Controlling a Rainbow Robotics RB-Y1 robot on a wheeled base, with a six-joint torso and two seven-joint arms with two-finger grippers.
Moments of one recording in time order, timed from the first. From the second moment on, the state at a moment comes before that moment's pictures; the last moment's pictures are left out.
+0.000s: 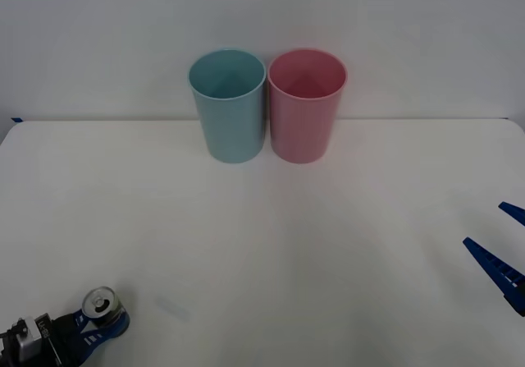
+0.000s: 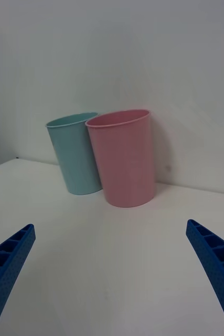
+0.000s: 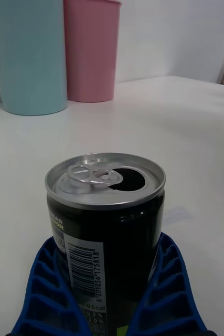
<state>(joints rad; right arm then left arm) 0.35 -0.40 -0.52 -1.66 0.96 -1.22 0.00 0.20 0.44 0.25 -0.98 -0.95 -1.38 -0.66</state>
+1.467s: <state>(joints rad) 0.35 -0.40 -0.52 -1.66 0.96 -1.22 0.00 0.32 0.43 0.38 -1.46 -0.65 -1.13 -0.29</state>
